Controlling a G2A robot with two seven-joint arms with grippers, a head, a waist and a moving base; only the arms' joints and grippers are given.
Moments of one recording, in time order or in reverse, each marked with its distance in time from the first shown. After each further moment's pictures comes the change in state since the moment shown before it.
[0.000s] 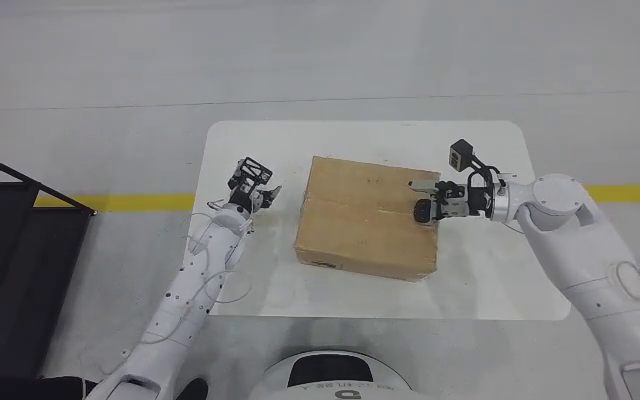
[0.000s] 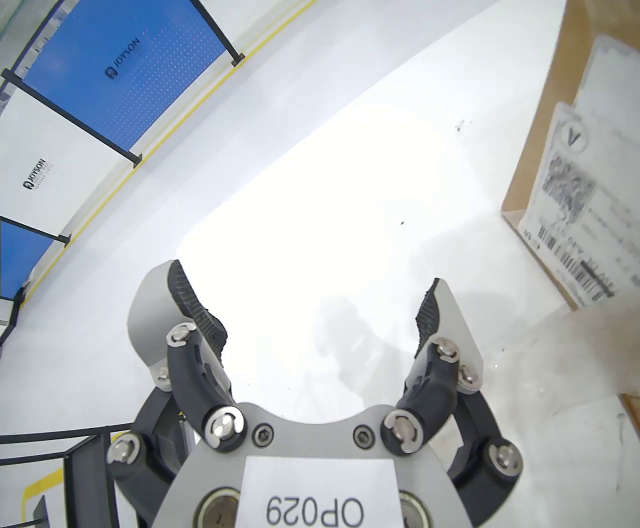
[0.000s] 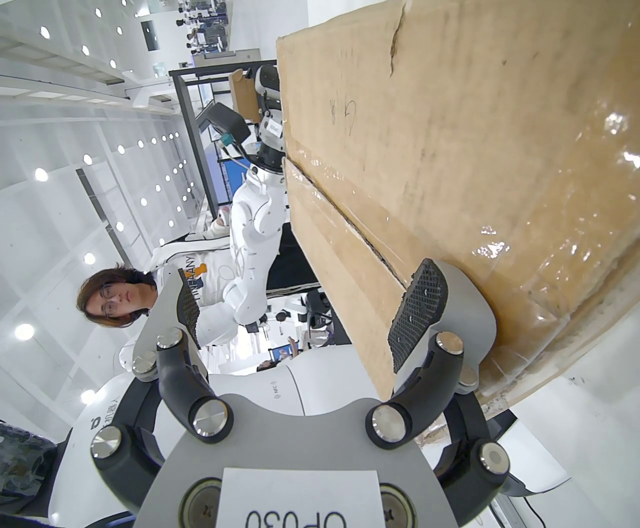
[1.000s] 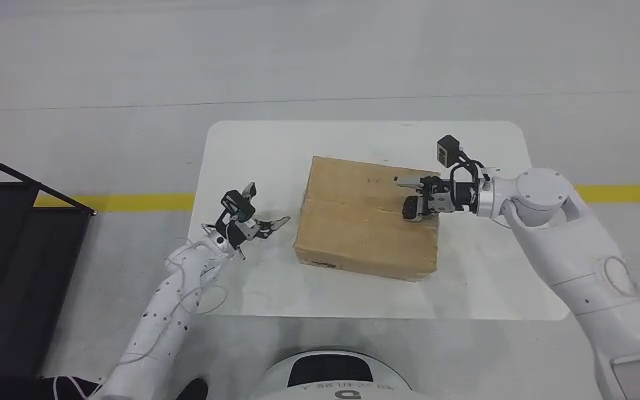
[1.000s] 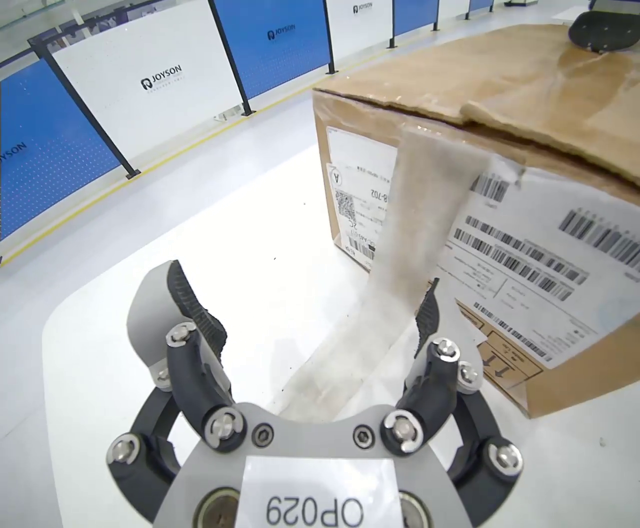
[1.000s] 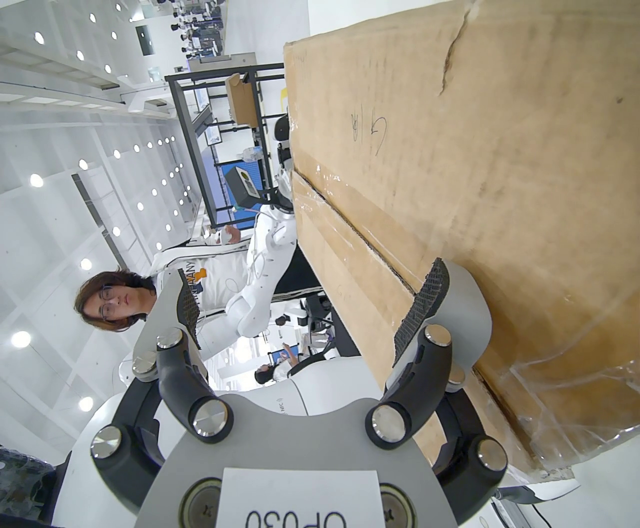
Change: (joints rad) left arm 0.087 0.063 -0.083 0.090 -0.054 -0.390 0.568; right arm 0.031 -0.027 -0.043 -0.040 -0.020 0.061 -0.061
